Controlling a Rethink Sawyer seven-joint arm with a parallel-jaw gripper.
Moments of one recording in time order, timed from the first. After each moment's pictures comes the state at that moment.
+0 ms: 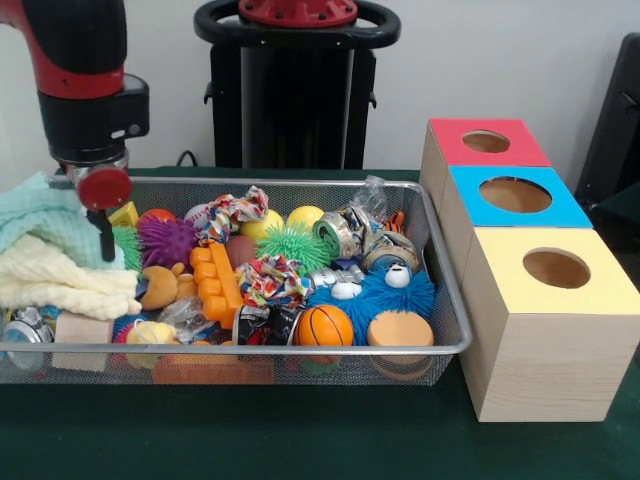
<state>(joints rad) -0.64 -0.51 -0.07 1.74 0.11 0.27 2.02</state>
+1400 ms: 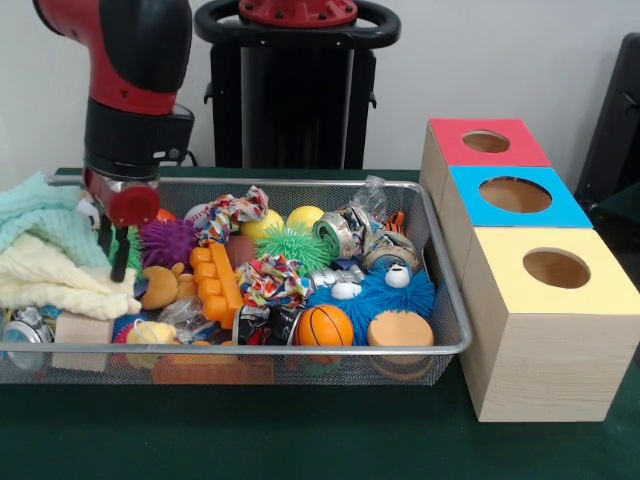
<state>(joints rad) -0.53 -0.48 -0.12 1.82 0.19 -0.07 2.02</state>
